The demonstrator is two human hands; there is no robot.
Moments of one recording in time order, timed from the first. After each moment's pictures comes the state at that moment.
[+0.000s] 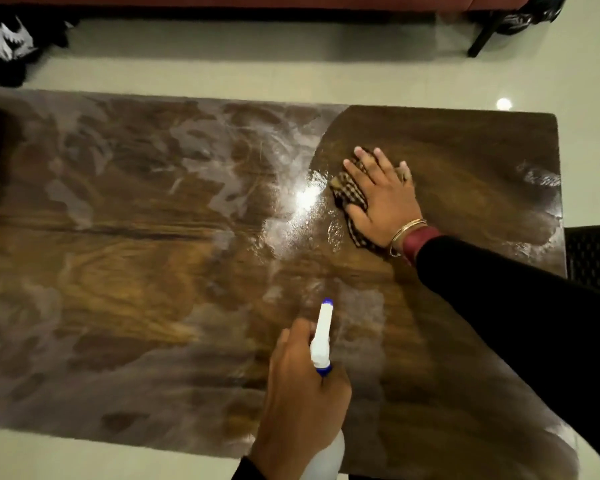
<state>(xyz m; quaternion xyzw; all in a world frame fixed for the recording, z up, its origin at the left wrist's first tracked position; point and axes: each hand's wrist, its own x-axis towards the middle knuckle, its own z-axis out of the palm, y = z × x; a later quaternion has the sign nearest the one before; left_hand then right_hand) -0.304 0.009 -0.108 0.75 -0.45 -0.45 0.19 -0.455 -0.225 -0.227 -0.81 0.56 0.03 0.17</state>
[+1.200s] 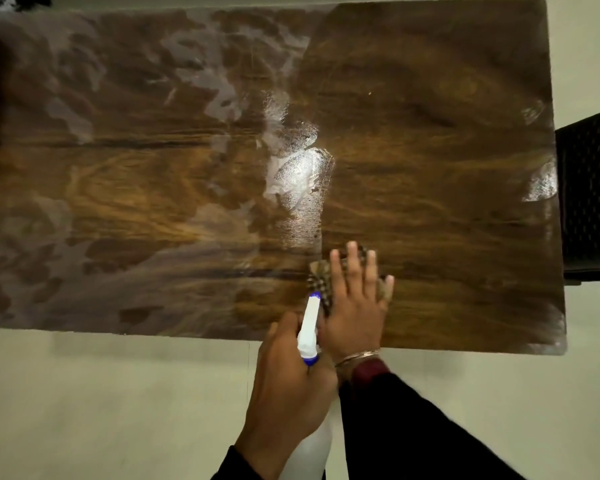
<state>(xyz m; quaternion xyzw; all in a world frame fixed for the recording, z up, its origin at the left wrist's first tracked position) -0.295 0.169 -0.087 0.74 -0.42 -0.49 0.17 -0.392 0.148 -0.242 -0.68 0.72 -0.03 0.14</state>
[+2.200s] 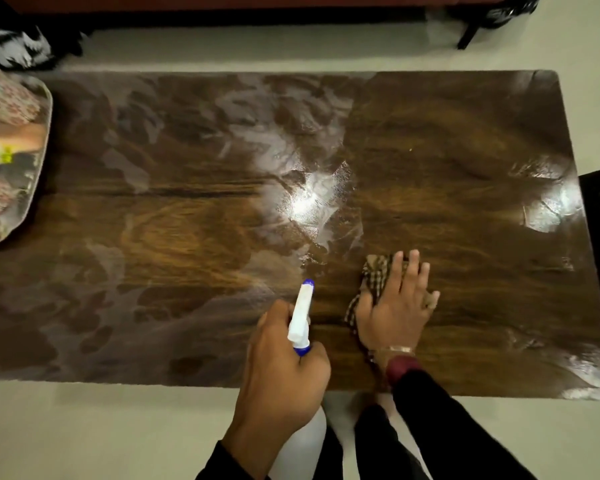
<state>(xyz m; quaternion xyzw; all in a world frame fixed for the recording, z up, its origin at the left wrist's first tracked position) -0.188 0.103 -0.065 0.75 -0.43 -0.47 0.17 -0.351 0.079 -0.235 -0.55 0.82 -0.04 0.19</state>
